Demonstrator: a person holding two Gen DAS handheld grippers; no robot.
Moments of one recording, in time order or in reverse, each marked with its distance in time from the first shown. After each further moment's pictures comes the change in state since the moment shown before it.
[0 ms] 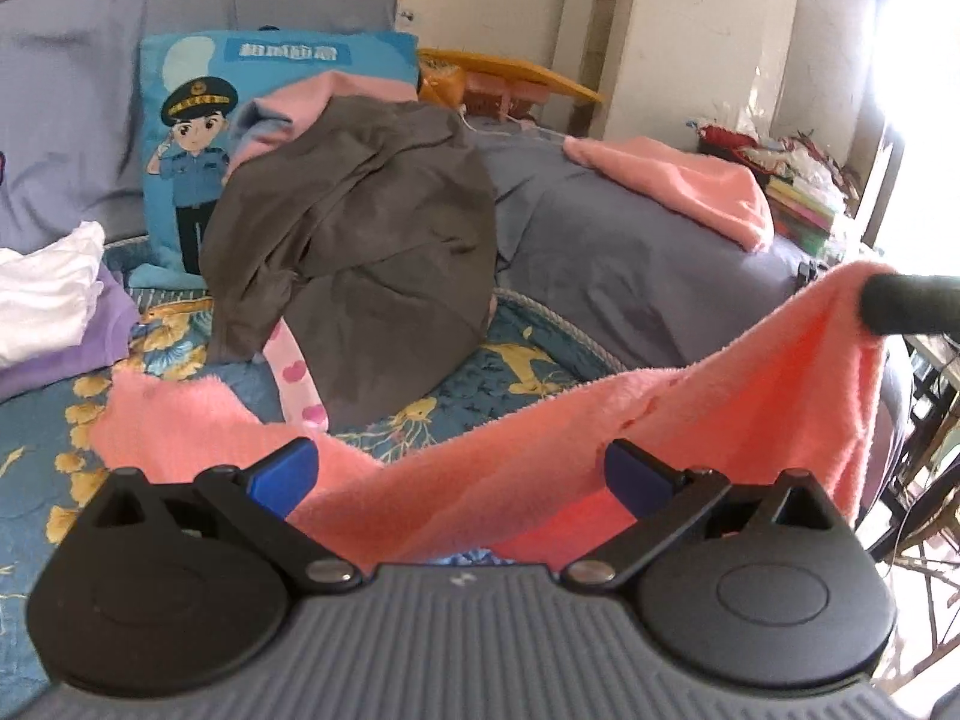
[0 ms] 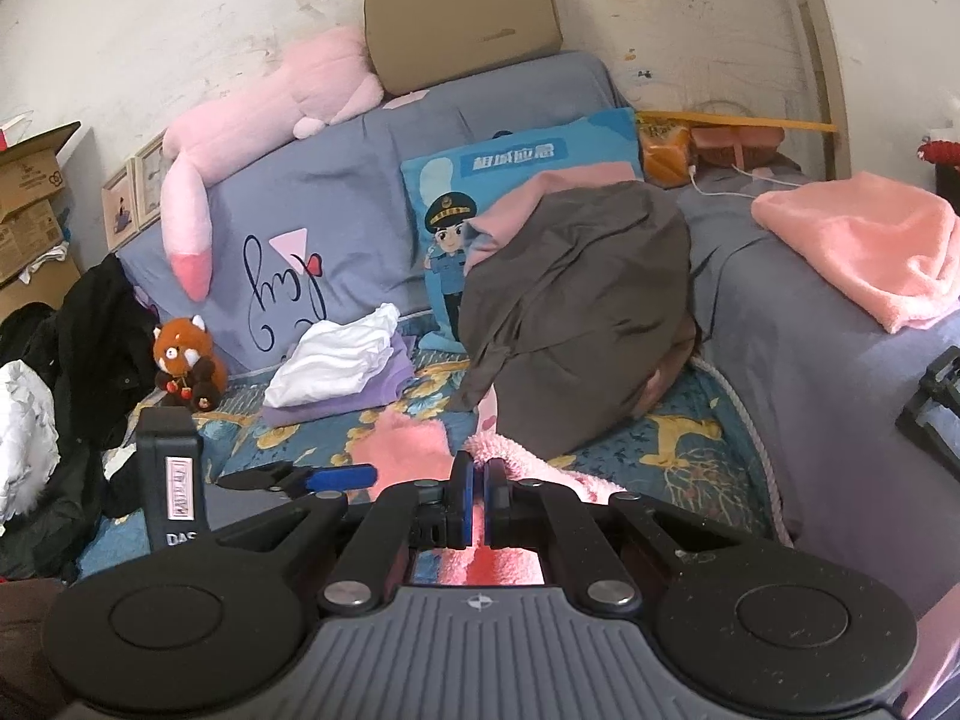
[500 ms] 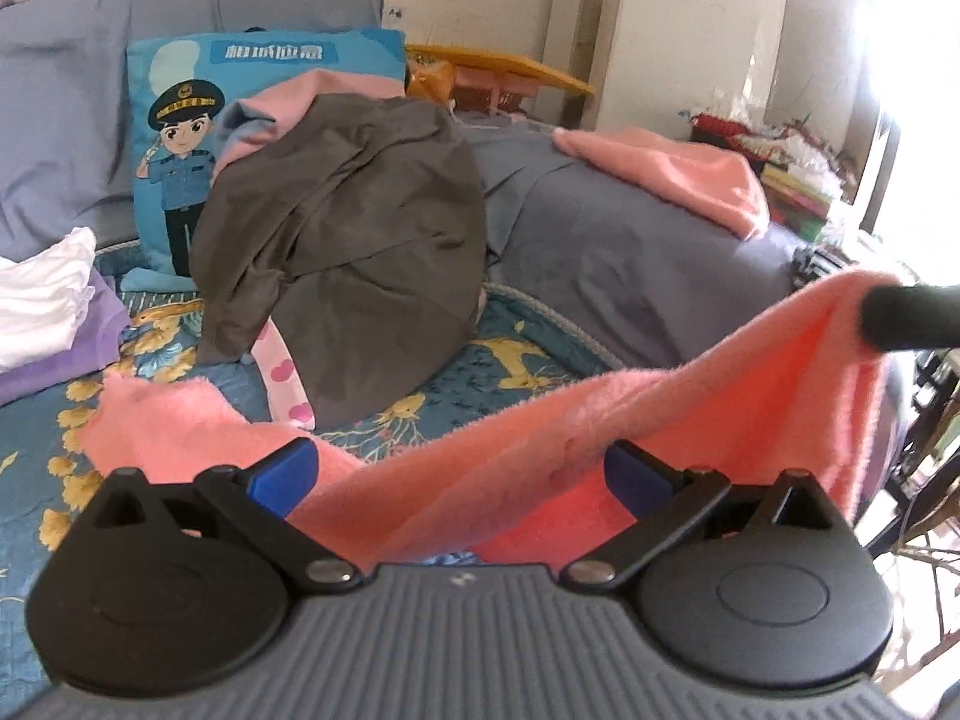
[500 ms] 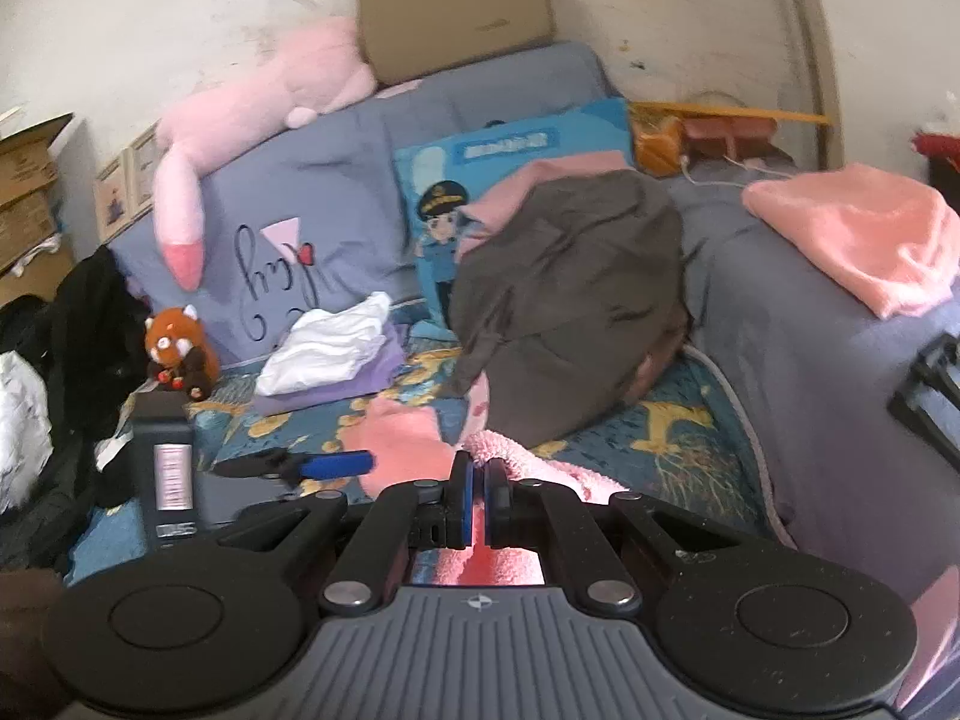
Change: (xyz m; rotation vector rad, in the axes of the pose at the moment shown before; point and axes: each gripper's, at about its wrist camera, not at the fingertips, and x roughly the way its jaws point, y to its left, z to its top) left arm 0.001 -0.012 -0.002 0.019 -0.004 -0.004; right arm 0.000 -0.002 -0.006 0.007 0.018 -0.023
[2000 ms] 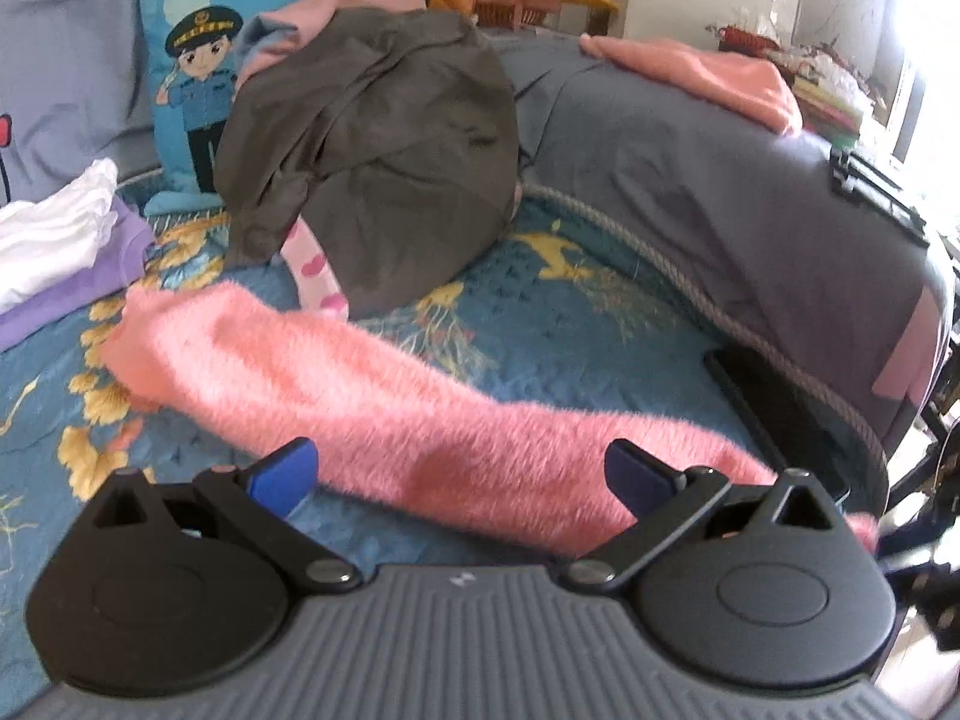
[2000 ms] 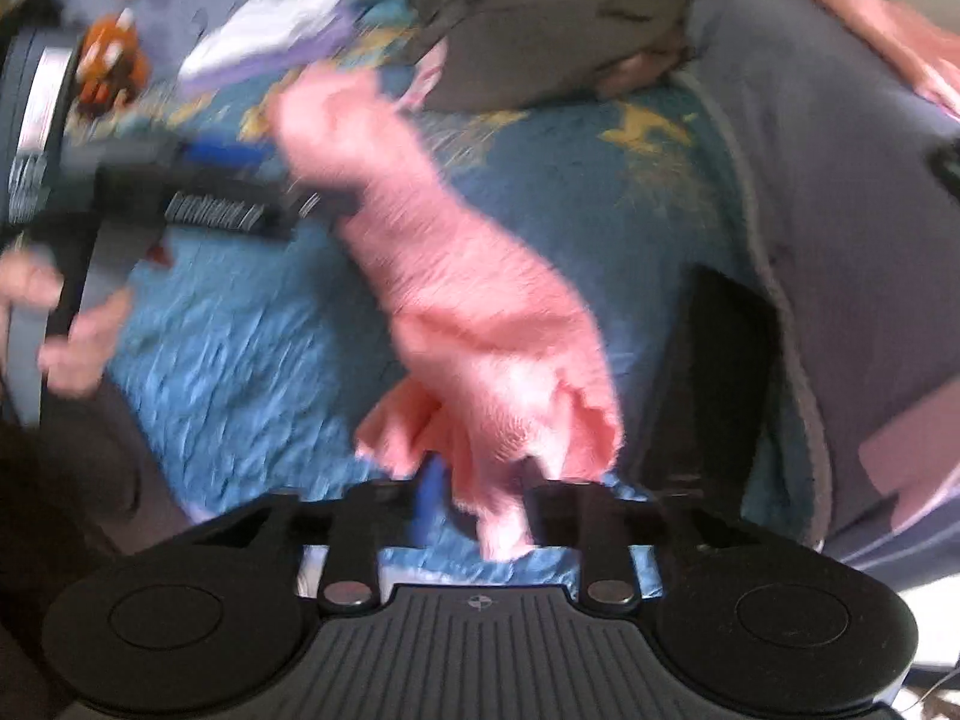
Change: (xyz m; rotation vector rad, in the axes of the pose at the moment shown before) left arm 0.018 0.007 -0.045 0.020 0.163 0.096; right arm 0.047 -0.010 -0.092 -0.132 0.505 -0.150
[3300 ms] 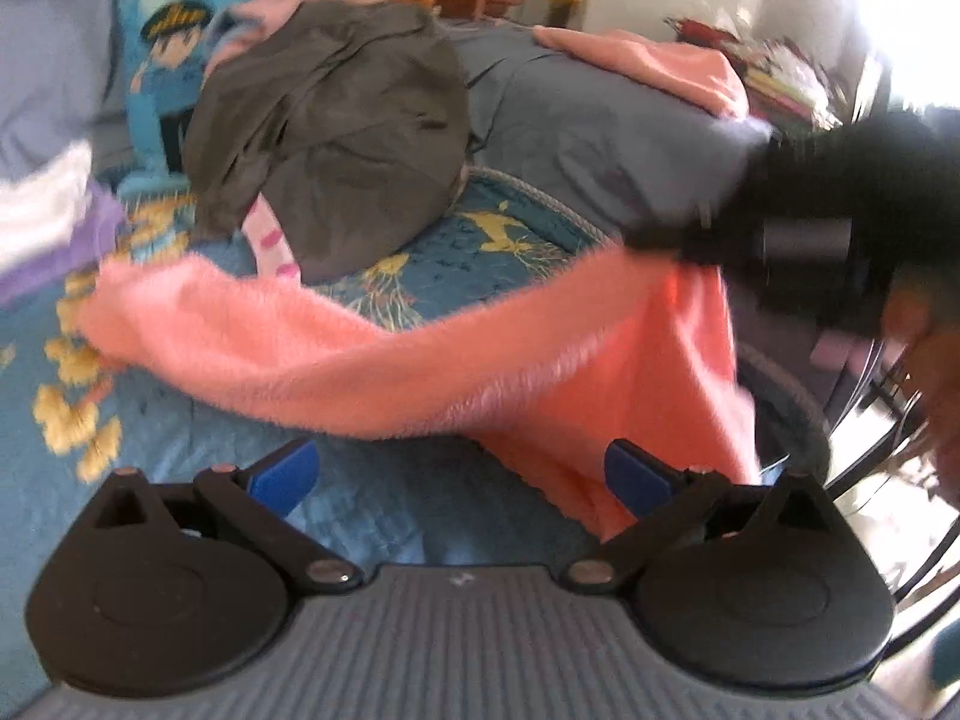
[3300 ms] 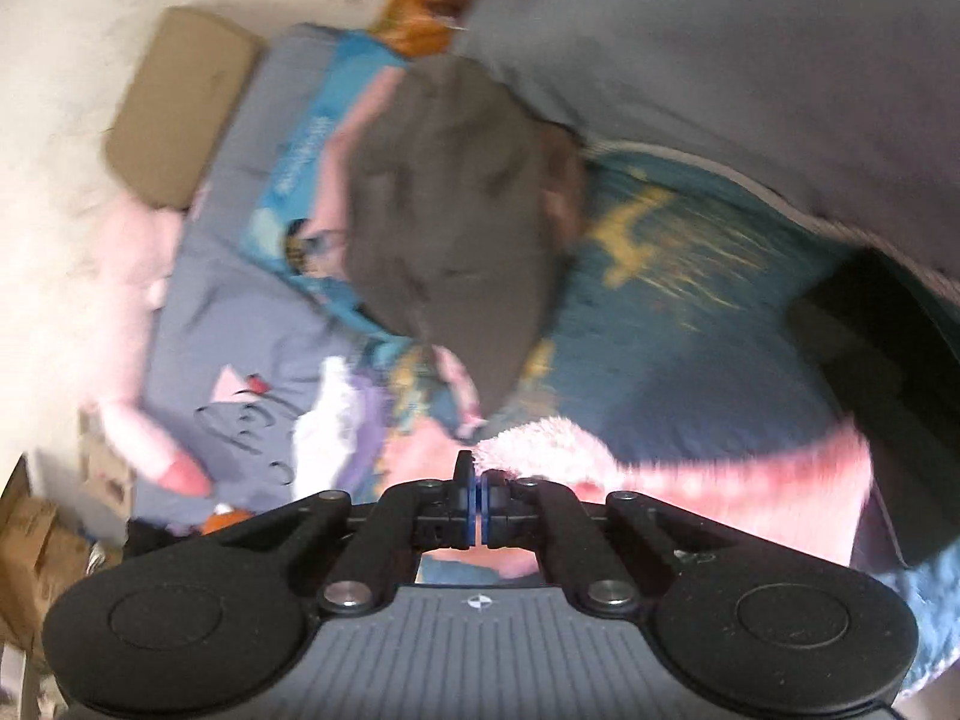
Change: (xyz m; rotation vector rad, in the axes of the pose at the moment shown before) left arm -0.029 -0.028 -0.020 0.040 0.000 -0.060; right arm 0.015 -0.063 0.046 0.832 -0.406 0.450
